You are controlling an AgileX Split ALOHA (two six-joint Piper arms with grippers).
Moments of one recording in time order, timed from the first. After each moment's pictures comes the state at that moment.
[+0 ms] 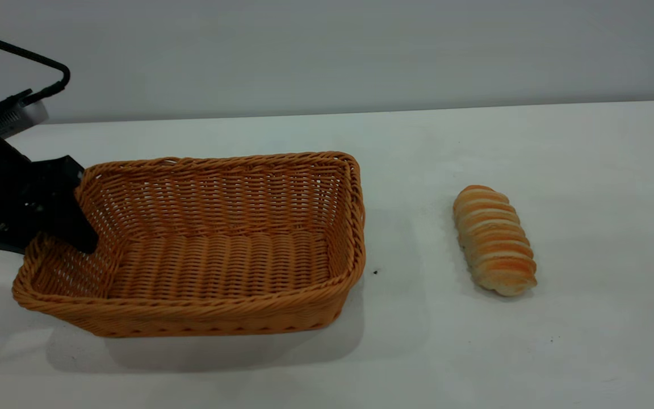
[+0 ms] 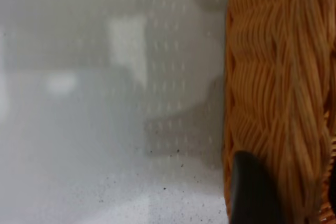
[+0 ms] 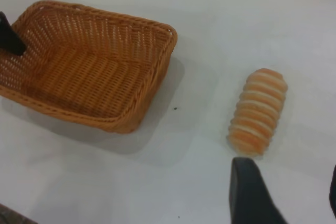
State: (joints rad) left arm 0.11 2.03 -0.98 -0.77 0.44 0.68; right arm 0.04 0.60 -0.49 0.67 0.66 -0.64
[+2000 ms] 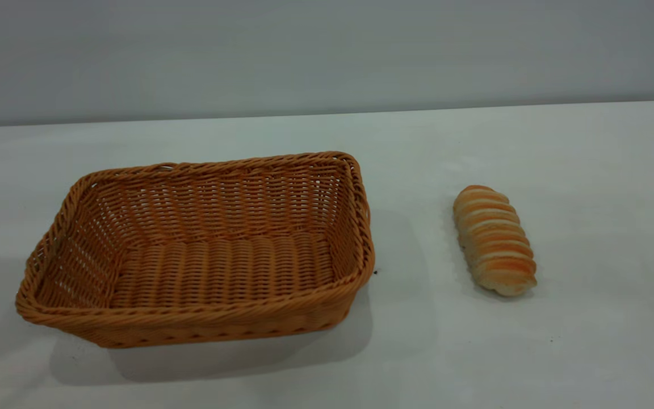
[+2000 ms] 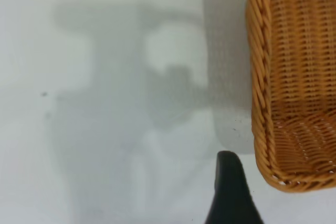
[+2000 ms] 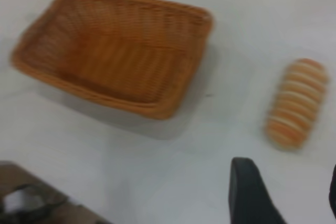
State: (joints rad) left arm 0.11 1.55 -1.06 -0.19 0.78 0.18; right arm 0.04 0.66 -0.49 0.80 0.72 -0.79
